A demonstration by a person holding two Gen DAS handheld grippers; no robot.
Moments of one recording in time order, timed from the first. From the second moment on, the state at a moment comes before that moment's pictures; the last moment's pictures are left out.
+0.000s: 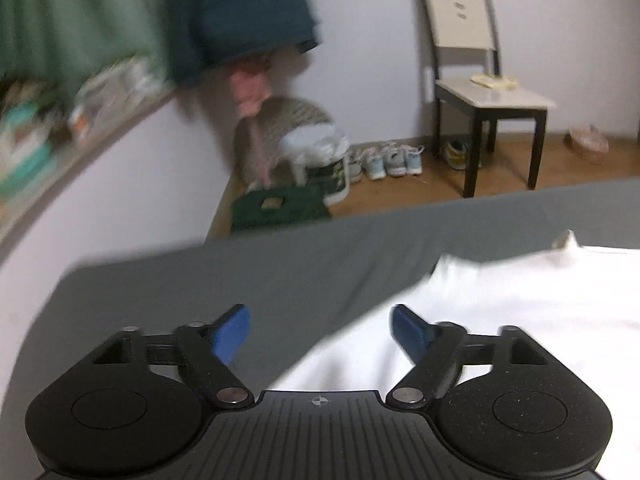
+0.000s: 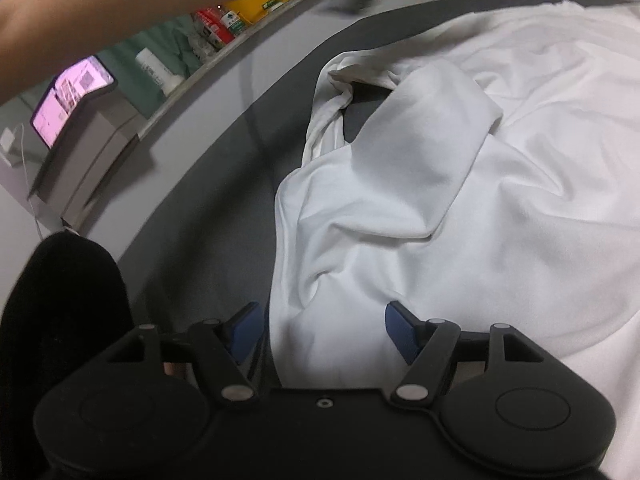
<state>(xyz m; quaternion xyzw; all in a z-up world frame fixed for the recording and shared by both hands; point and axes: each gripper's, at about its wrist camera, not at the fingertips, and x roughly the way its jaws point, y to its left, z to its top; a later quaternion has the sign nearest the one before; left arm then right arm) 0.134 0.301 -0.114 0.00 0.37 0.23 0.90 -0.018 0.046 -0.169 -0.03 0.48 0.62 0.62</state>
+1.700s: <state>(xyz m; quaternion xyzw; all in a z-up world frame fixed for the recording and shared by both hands) -0.059 0.364 -0.179 -0.12 0.37 0.32 0.86 -0.042 0.037 -0.161 -0.10 0.45 0.59 0.66</state>
